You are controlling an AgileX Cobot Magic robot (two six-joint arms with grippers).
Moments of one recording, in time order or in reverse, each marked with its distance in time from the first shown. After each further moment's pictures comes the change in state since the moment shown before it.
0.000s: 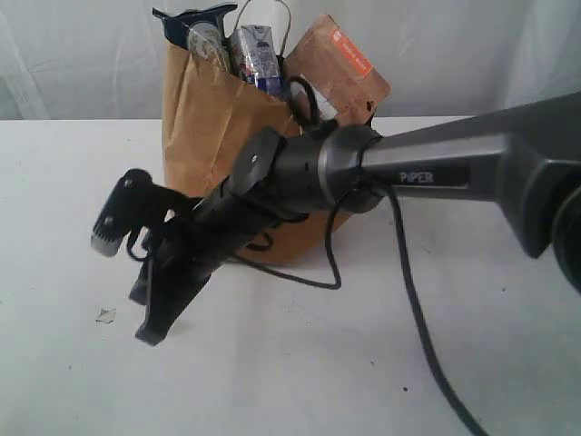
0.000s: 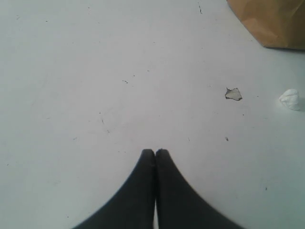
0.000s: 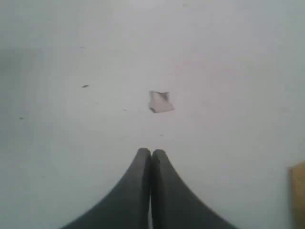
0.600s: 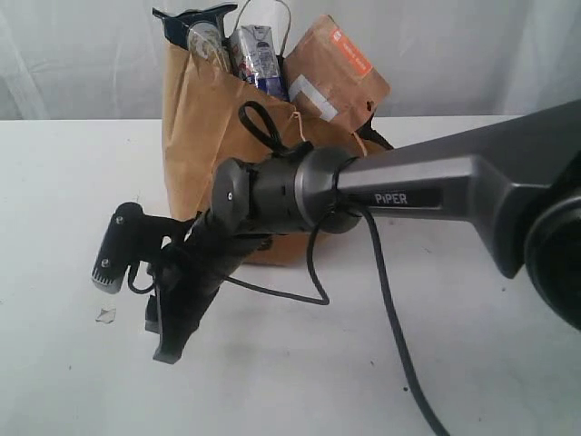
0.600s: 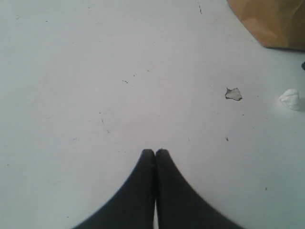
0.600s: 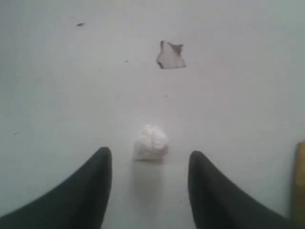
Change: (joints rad) left arm 0.000 0.000 0.000 0.000 0.000 0.000; right arm 0.051 0.030 0.000 -0.327 -0.073 0.203
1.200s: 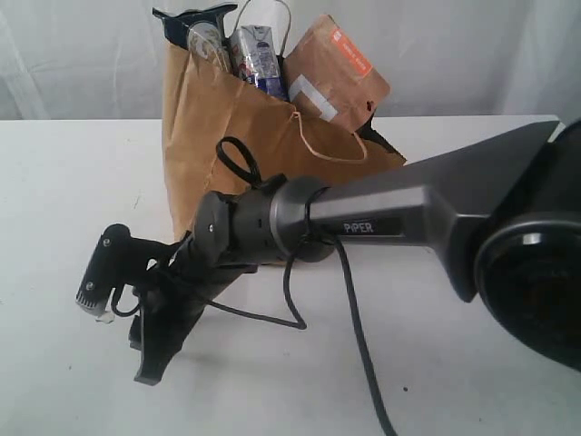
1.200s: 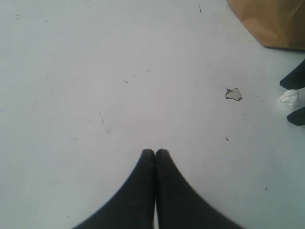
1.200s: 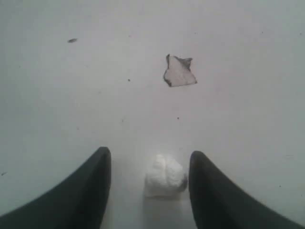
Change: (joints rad) left arm 0.000 0.000 0.000 0.000 0.000 0.000; right arm 0.043 0.059 0.000 0.044 -0.088 0.010
